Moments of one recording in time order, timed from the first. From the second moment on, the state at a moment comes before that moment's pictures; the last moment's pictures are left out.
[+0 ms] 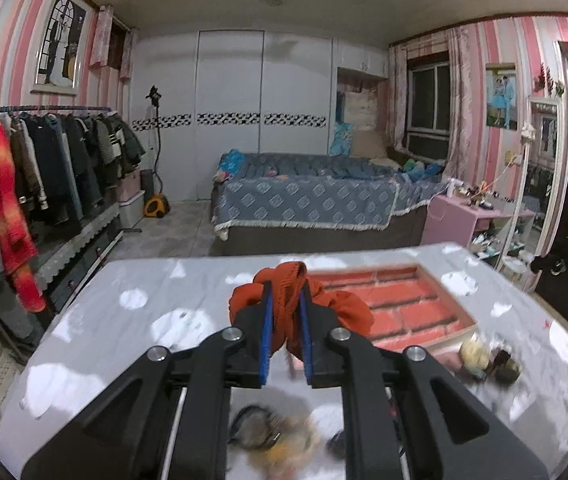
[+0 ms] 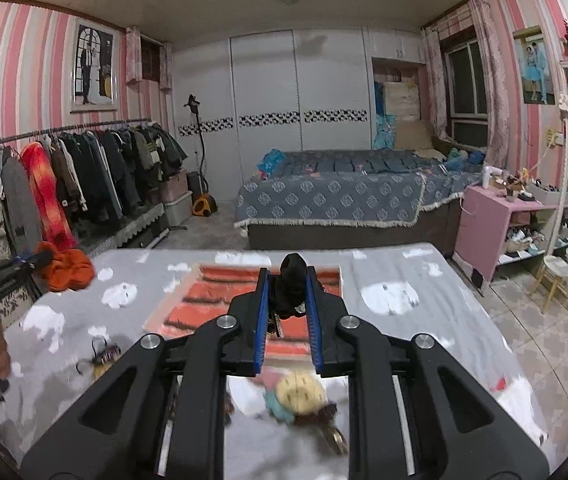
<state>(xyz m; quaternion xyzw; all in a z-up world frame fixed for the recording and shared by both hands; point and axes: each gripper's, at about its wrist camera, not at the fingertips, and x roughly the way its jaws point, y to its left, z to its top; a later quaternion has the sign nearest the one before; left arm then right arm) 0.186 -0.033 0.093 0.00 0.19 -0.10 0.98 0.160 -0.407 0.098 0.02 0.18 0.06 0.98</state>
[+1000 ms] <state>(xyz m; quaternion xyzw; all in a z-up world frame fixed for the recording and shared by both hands) 0.342 -0.111 -0.023 -0.03 0.32 -0.12 0.94 0.362 -0.374 -0.064 0.02 0.37 0.05 0.93</state>
